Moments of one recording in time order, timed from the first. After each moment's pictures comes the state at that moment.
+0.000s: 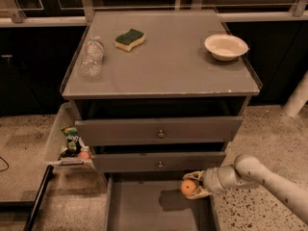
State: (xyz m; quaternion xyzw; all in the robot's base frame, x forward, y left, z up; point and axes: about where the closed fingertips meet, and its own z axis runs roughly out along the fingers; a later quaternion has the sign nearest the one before) arm 0.503 -0.172 0.368 -0.67 0.60 0.26 0.35
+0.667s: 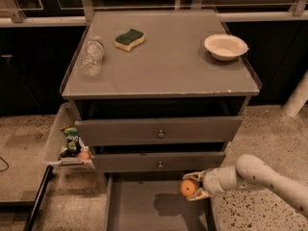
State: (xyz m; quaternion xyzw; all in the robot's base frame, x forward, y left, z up) arm 0.483 -0.162 0.414 -0.71 0.58 0.20 0.35
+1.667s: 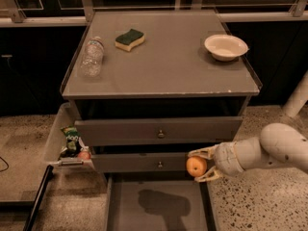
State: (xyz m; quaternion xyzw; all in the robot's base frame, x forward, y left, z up) arm 0.467 -0.159 0.612 -0.77 0.50 0.12 0.37
